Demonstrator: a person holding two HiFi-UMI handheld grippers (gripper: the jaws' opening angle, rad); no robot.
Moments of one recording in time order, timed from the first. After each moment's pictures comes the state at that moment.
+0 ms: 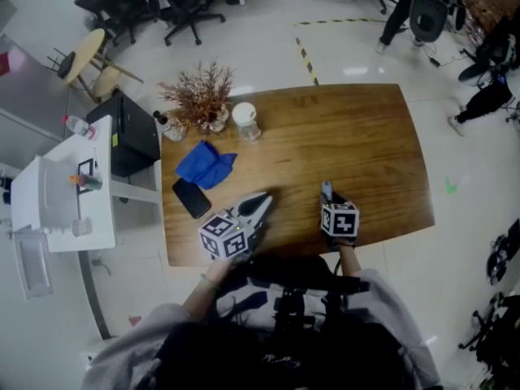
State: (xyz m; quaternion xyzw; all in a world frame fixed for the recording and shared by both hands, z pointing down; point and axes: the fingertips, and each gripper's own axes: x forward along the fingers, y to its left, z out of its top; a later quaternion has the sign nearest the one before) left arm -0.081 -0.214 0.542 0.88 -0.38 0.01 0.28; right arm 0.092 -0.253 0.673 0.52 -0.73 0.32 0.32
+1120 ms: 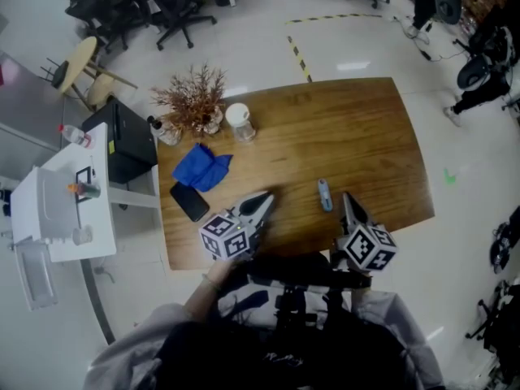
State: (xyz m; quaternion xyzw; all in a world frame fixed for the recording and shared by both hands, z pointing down) left arm -0.073 -0.216 0.542 0.89 -0.36 0.01 0.29; right arm 0.109 -0.220 0.518 0.55 -0.75 0.37 0.01
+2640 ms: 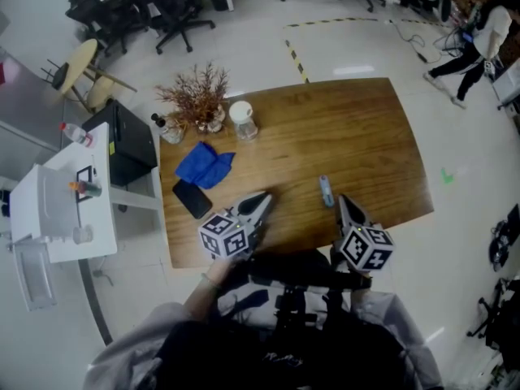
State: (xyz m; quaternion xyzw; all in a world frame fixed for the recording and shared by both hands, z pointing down) left arm -0.086 -0.202 0.540 0.89 -0.36 0.02 0.29; right arm 0.093 -0.197 0.514 0.55 -0.76 0.34 0.06
